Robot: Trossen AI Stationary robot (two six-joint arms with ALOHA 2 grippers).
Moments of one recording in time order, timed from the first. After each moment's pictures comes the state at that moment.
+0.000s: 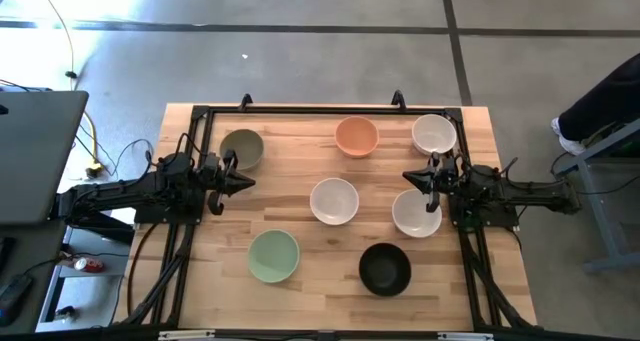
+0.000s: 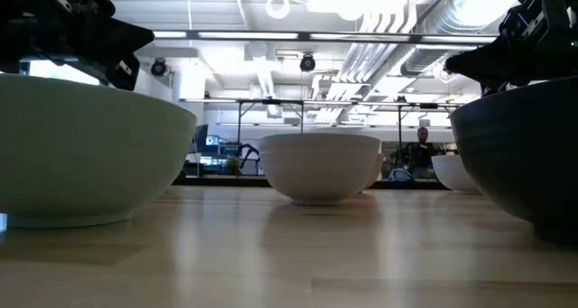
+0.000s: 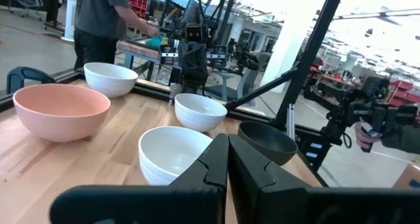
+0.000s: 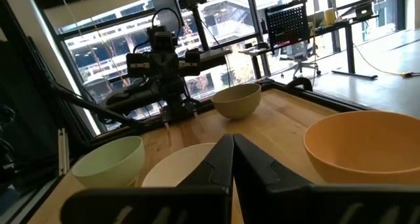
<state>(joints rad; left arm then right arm) 0.36 0.22 0.07 0.18 0.31 -0.29 -0.02 0.01 0.01 0.05 0.19 0.26</state>
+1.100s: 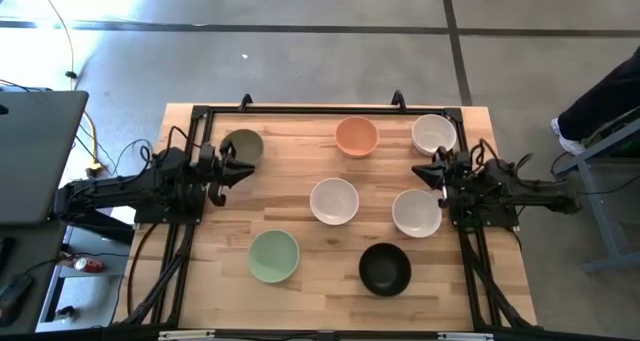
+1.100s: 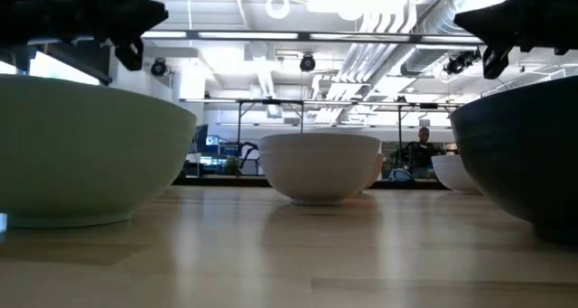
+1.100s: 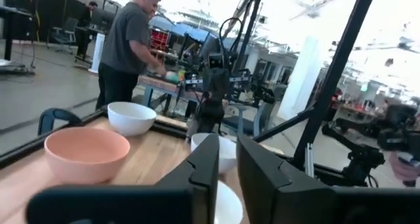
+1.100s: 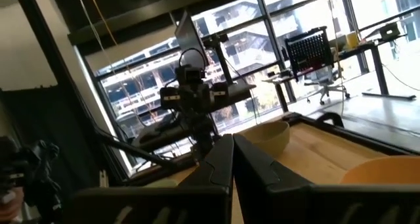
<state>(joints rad) 0.36 0.34 0.16 0.30 0.20 -0.30 -0.02 0.01 0.12 0.09 0.14 0.32</state>
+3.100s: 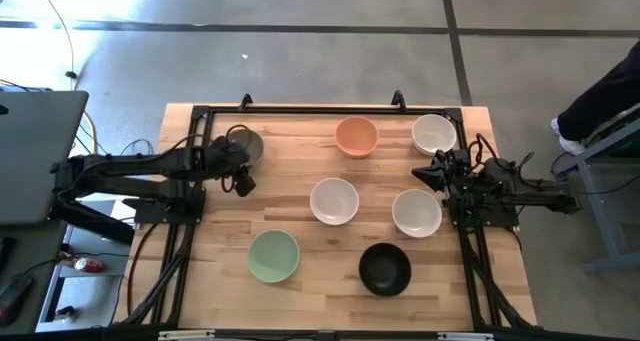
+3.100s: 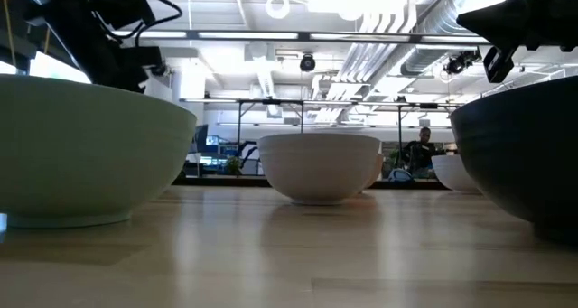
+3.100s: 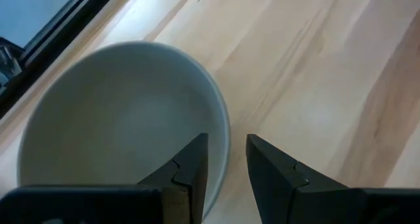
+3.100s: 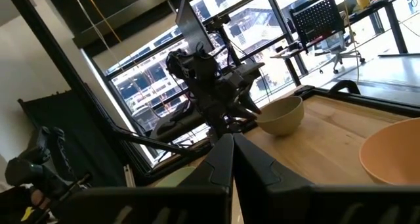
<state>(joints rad) 0.36 0.88 0.51 -0.60 -0.35 -0.22 -0.02 0.01 0.16 -0.01 0.10 0.47</state>
